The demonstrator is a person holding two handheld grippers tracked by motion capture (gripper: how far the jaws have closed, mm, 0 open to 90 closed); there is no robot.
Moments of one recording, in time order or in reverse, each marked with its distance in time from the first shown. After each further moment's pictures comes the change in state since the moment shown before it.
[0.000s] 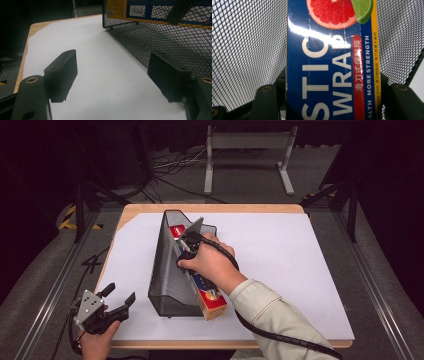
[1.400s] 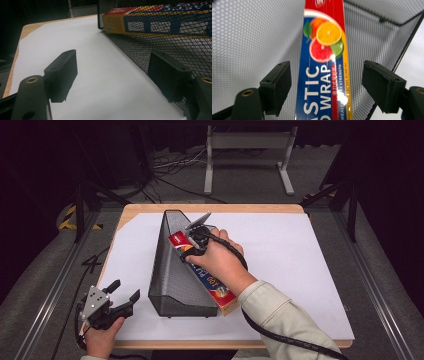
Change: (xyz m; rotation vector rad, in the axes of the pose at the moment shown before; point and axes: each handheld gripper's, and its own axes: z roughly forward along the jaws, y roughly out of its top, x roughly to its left) left arm -0.002 0.004 0.012 0.004 -0.027 0.003; right arm -0.022 -0.003 -0.021 -0.232 0.040 -0.165
